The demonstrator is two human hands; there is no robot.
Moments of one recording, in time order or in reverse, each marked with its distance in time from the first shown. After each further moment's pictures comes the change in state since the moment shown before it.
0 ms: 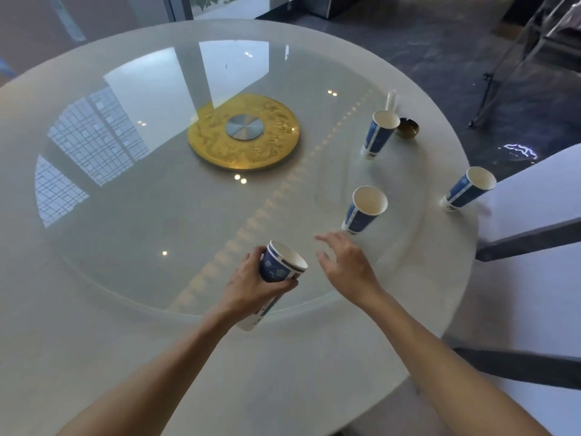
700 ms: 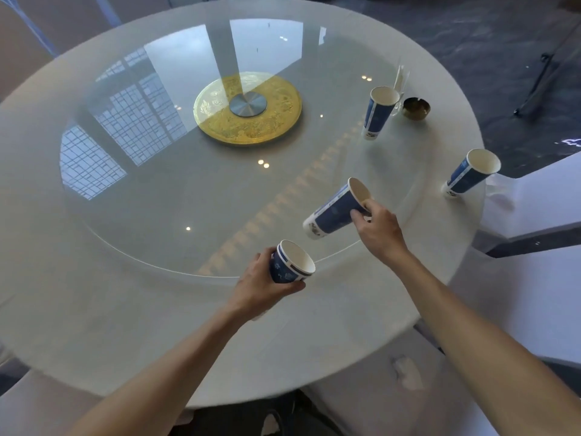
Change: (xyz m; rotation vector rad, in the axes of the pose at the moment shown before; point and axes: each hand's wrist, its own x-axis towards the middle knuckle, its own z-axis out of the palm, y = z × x) left_hand -0.064 0.046 0.108 0.054 0.045 -0.081; right_hand 0.003 0.115 -0.086 0.132 -0.027 0.237
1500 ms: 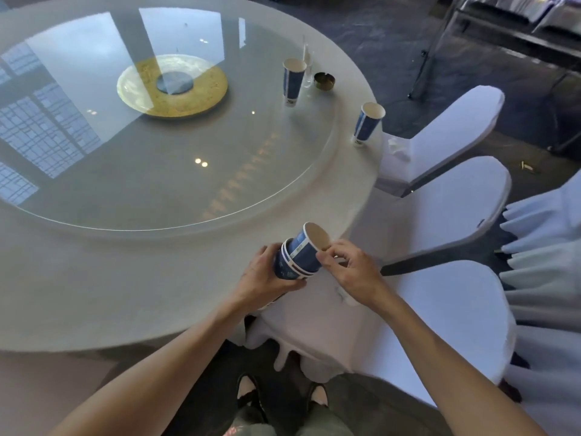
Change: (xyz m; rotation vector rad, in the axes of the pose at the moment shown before) left_hand -0.157 -0.002 0.105 -0.005 -0.218 0.292; right_hand -0.314 0.043 -0.048 0.176 -0.109 0.073
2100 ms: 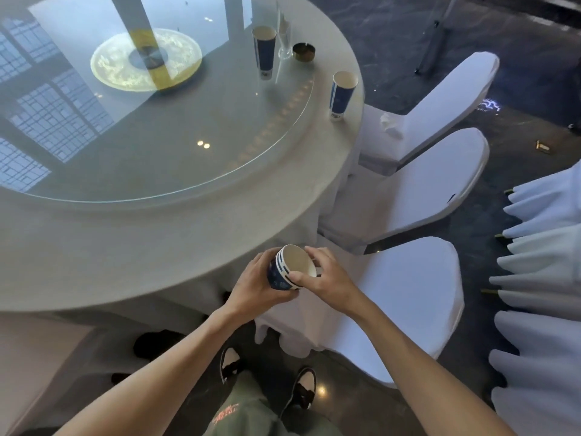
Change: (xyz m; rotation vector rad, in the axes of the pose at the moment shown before) left_hand -0.041 0.051 0.135 -0.052 0.007 0.010; right_hand -0.051 0.112 -0.046 0.020 -0.184 0.113
